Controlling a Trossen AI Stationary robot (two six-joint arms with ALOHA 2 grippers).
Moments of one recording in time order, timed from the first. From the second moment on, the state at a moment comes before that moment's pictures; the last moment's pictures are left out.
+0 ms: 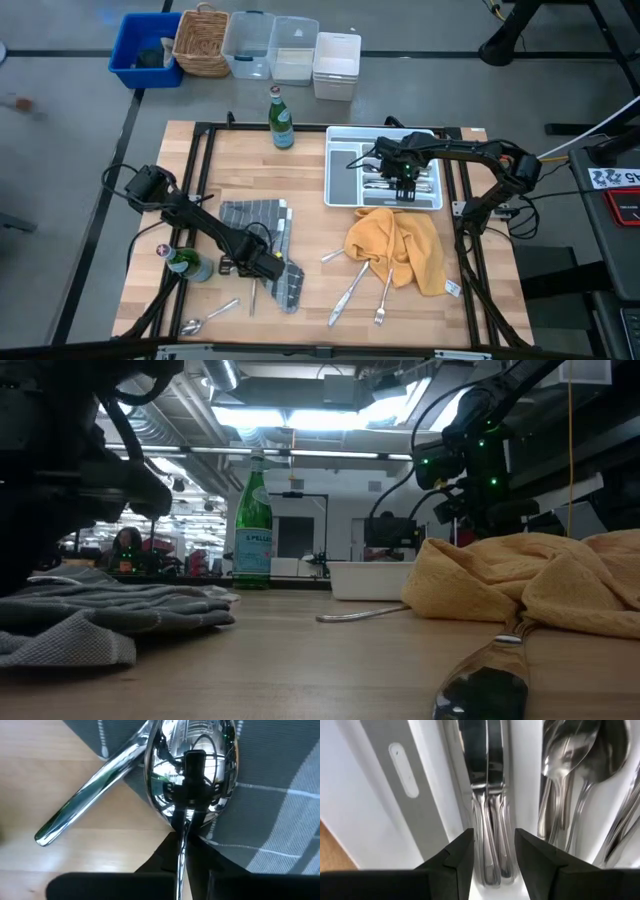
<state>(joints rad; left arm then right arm) -0.48 1.72 0.96 -0.72 0.13 -2.06 -0.52 1.59 1.00 -1.03 0.09 -0.34</state>
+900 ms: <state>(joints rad) -0.42 1.51 1.01 -0.54 -0.45 -2.02 -0.52 1.59 1.17 -1.14 0.08 -0.32</state>
